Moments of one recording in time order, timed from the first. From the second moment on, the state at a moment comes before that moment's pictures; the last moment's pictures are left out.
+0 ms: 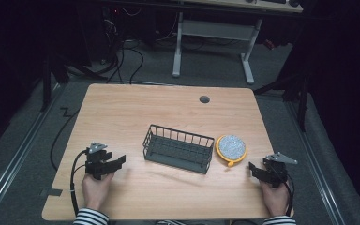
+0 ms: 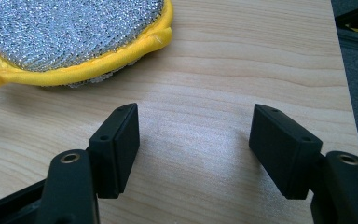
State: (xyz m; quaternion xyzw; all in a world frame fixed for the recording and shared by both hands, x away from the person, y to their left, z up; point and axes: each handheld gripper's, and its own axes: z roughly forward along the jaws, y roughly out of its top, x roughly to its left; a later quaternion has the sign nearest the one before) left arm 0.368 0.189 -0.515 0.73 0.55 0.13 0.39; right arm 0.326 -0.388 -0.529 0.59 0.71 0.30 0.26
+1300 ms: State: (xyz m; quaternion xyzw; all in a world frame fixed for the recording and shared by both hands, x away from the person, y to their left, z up) left arm 0.363 0.177 -0.536 0.74 0.53 0.23 0.33; right arm 0.330 -0.394 -0.513 0.59 0.71 0.32 0.21
